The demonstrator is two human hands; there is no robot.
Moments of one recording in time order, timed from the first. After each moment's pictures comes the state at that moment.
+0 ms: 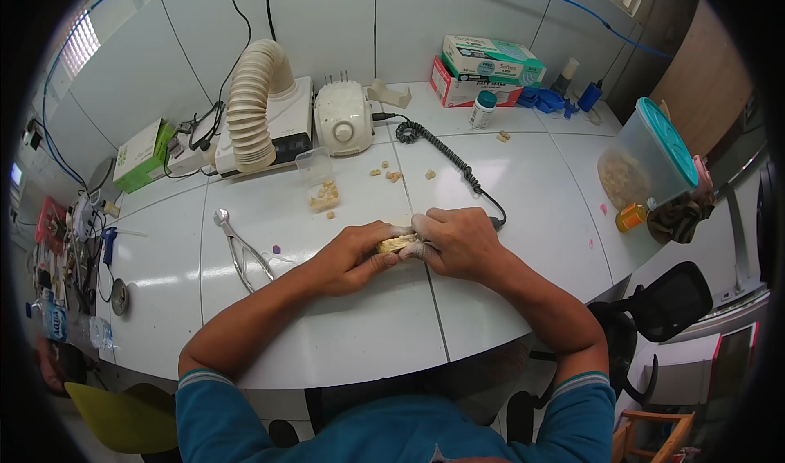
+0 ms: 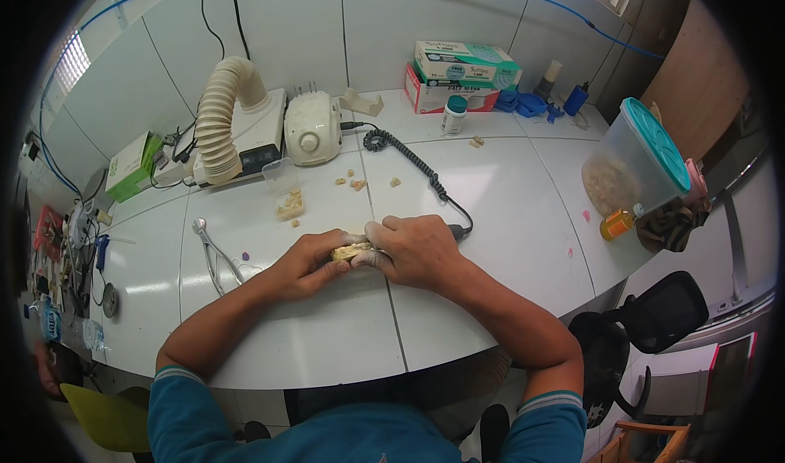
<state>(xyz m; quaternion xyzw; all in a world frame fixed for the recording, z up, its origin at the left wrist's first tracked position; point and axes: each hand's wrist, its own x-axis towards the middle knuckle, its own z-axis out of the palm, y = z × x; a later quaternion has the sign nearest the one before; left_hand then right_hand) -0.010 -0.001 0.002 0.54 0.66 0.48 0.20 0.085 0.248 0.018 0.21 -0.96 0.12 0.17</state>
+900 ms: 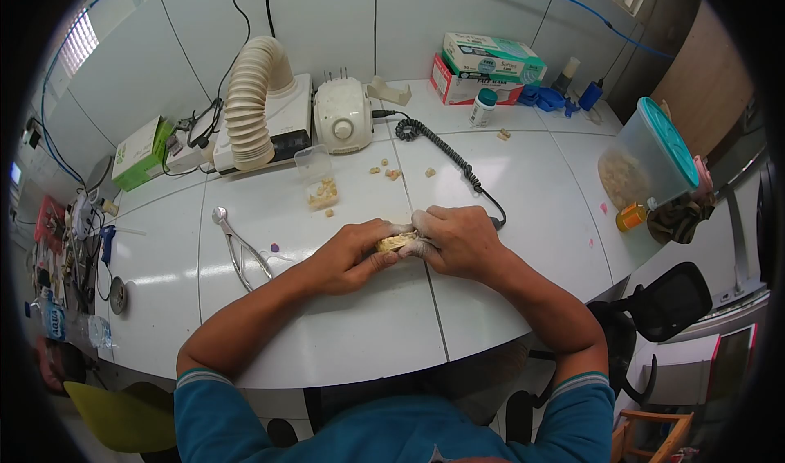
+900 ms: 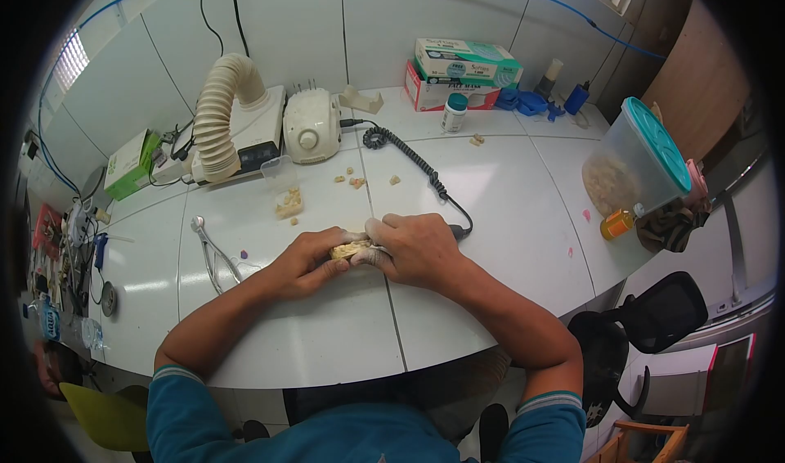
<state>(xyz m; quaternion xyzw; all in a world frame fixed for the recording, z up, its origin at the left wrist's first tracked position) -0.010 0.000 0.002 0.55 0.66 0.48 0.18 0.085 0.248 0.018 0.20 -0.95 0.14 0.18</state>
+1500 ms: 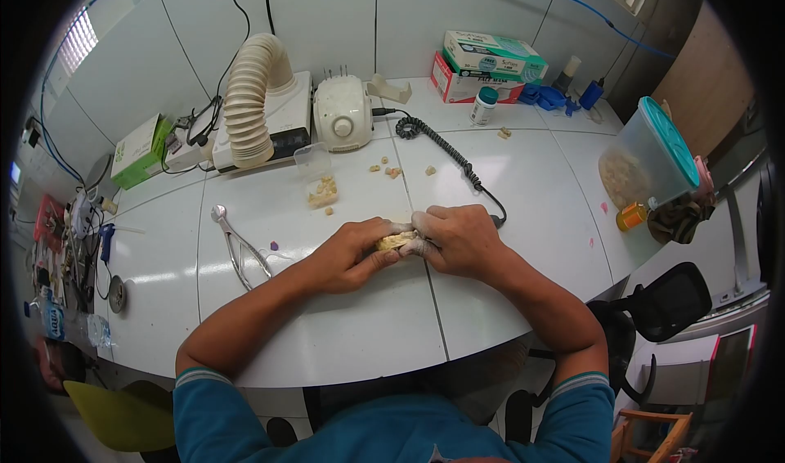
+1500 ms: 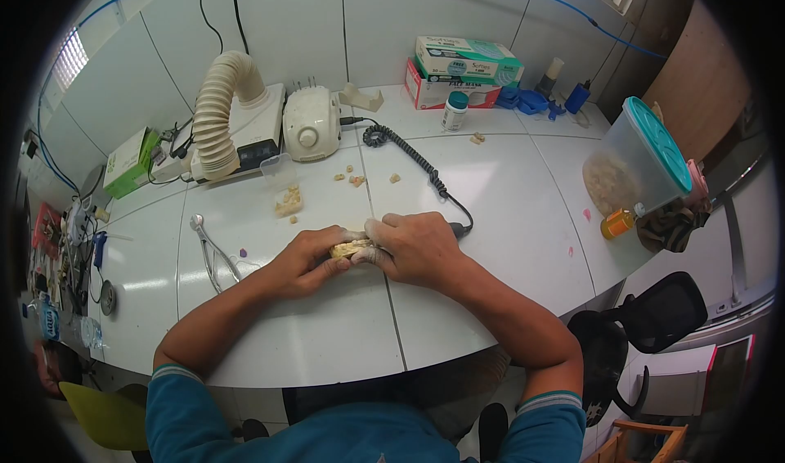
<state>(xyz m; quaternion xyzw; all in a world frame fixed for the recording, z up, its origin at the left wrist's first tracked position) -0.008 0.001 0.003 0.54 0.66 0.48 0.18 0.086 0.248 0.020 0.21 -0.95 0.14 0.16</state>
